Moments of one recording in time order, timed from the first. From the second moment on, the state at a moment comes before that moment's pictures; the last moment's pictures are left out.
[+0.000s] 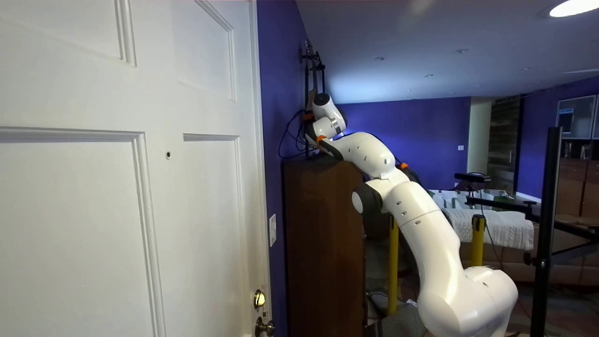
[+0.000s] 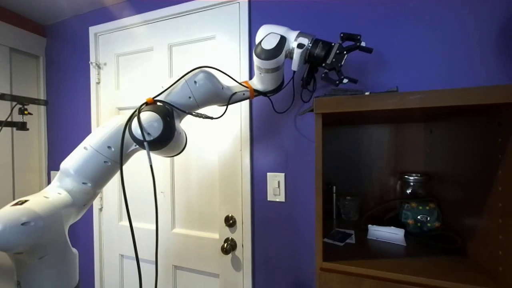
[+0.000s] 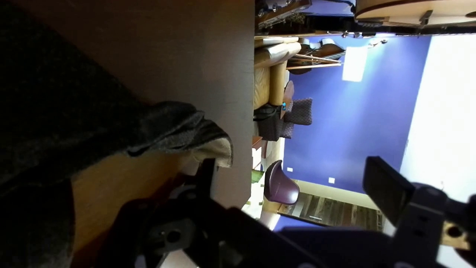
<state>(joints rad) -0.67 0.69 -0.30 -0.43 -0.37 2.12 2.13</state>
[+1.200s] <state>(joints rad) -0.62 0.53 -0.27 -0.43 -0.21 1.69 1.21</state>
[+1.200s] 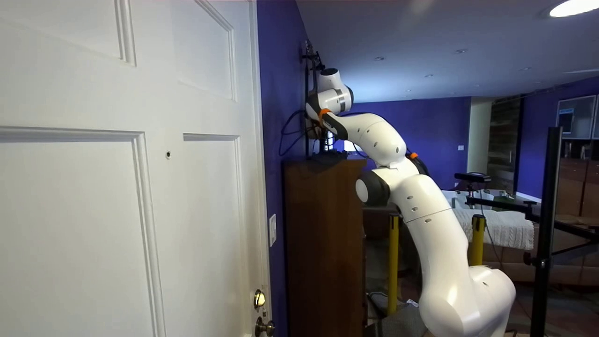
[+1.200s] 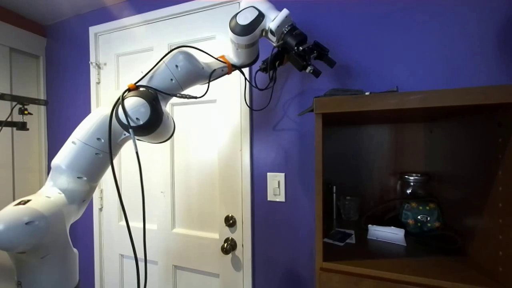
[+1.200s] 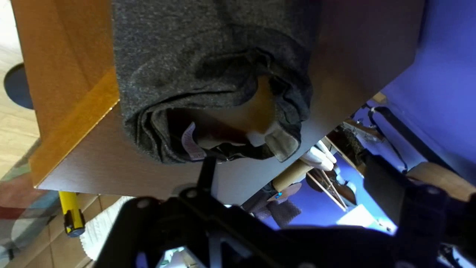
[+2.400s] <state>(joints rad) -0.51 0.49 -0.31 -0.43 -0.22 1.62 0.91</state>
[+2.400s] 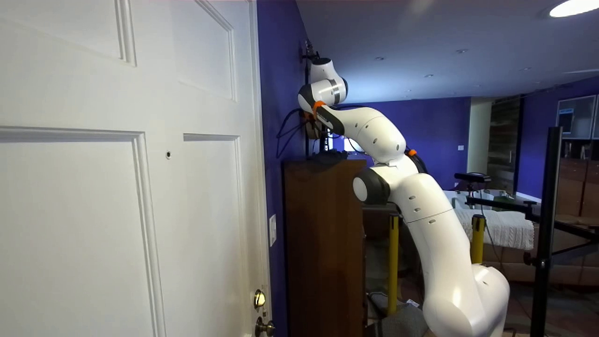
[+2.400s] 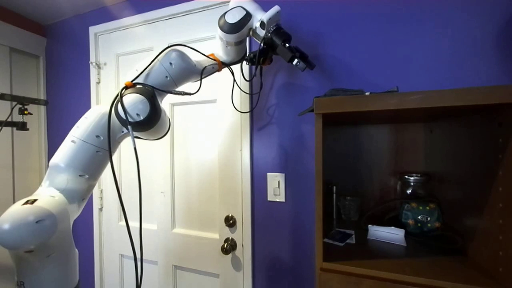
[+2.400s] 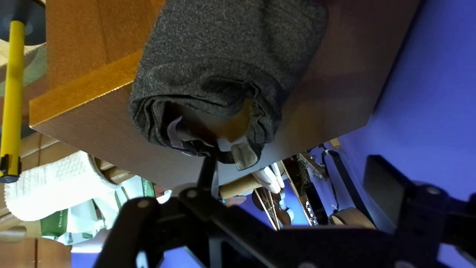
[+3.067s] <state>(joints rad) -0.51 0.47 -0.31 -0.43 -0.20 1.55 0.80</state>
